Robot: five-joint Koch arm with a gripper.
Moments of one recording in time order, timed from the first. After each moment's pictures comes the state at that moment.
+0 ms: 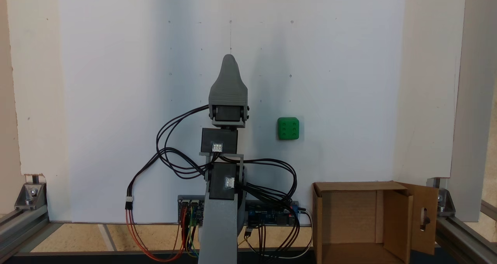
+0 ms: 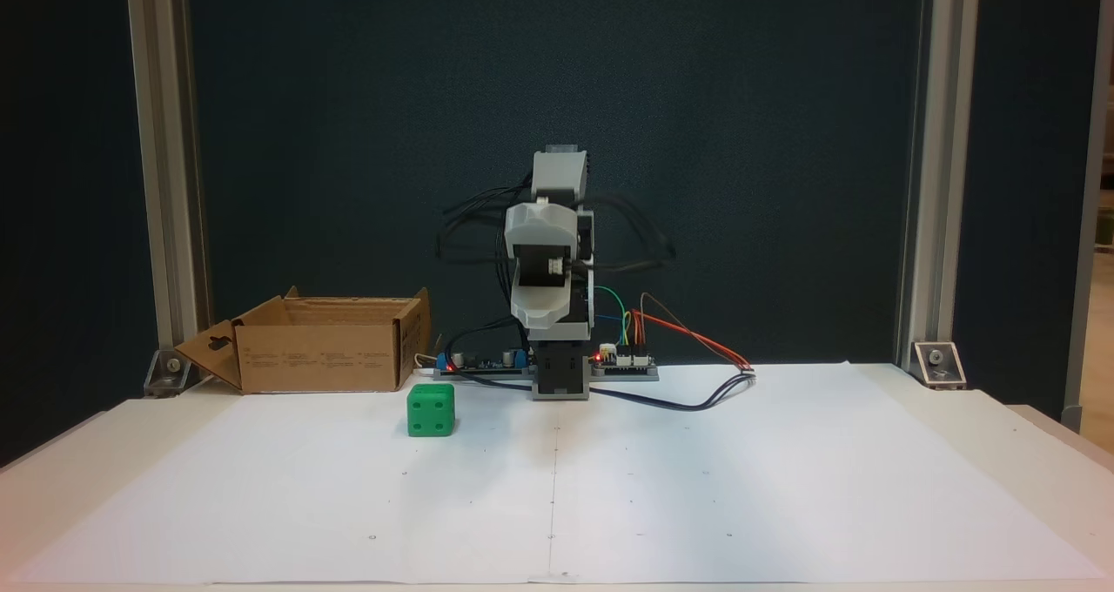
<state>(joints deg) 2.0 129.6 146.8 -35.2 -2.9</state>
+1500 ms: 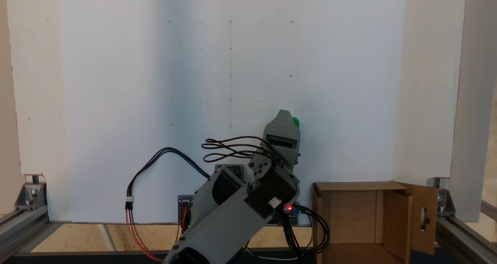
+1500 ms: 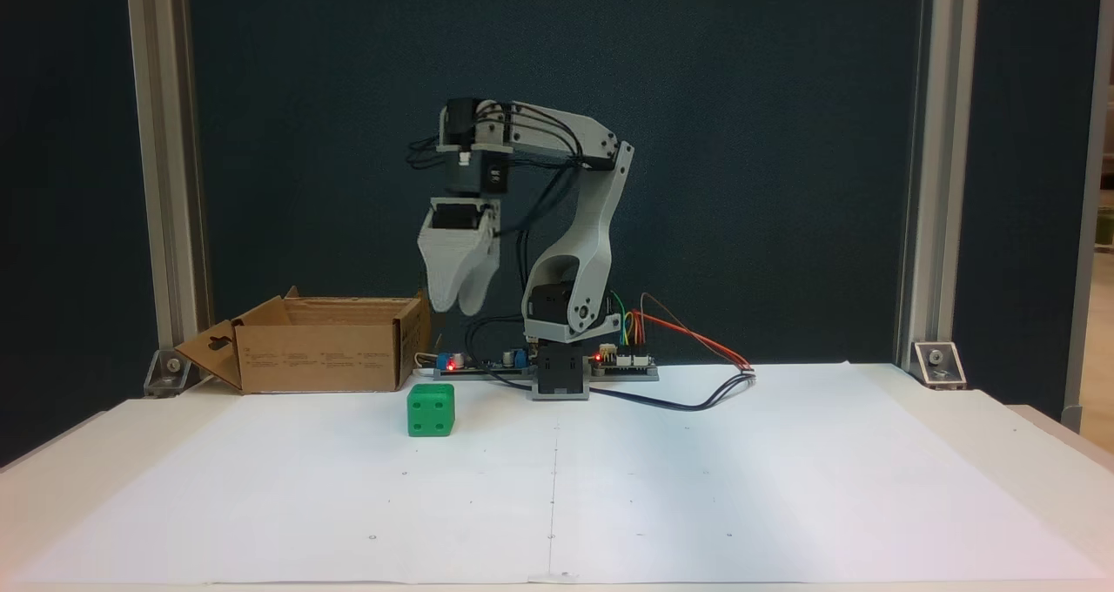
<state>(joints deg) 43.9 113.0 104.5 62.3 -36.6</state>
